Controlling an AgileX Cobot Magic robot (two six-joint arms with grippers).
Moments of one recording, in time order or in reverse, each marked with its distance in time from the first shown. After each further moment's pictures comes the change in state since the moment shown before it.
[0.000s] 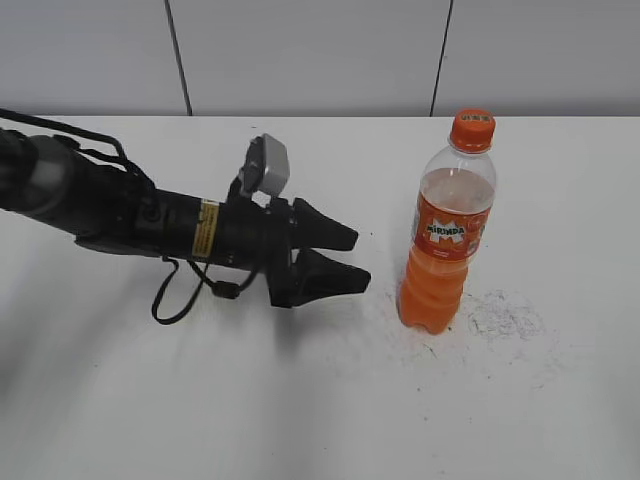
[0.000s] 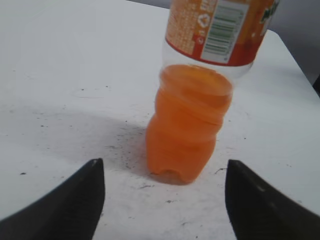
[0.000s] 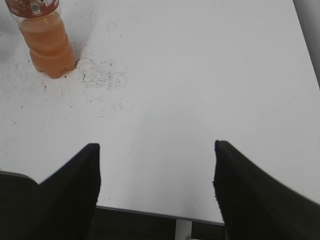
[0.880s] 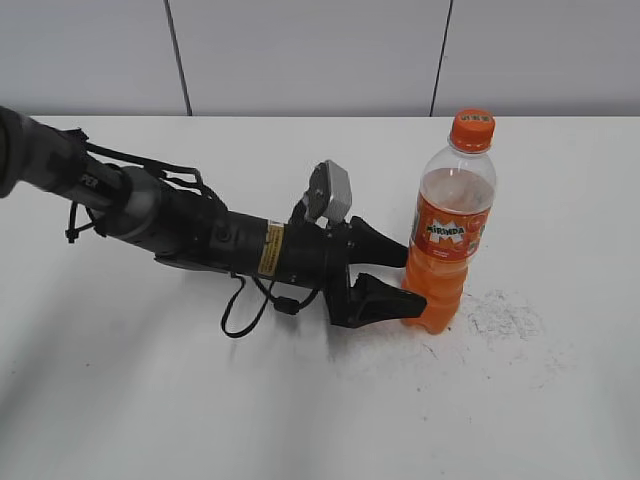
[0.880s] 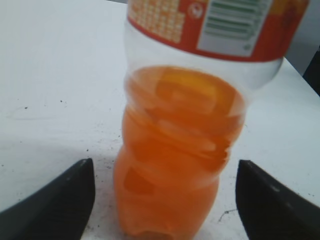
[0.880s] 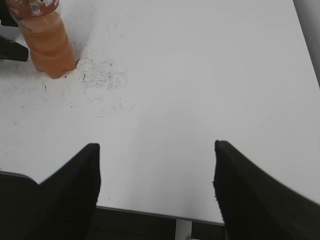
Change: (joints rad) left arm -0.126 0.184 -0.201 -0.048 -0.005 0.000; right arm 0.000 0.000 0.000 0.000 0.000 0.000
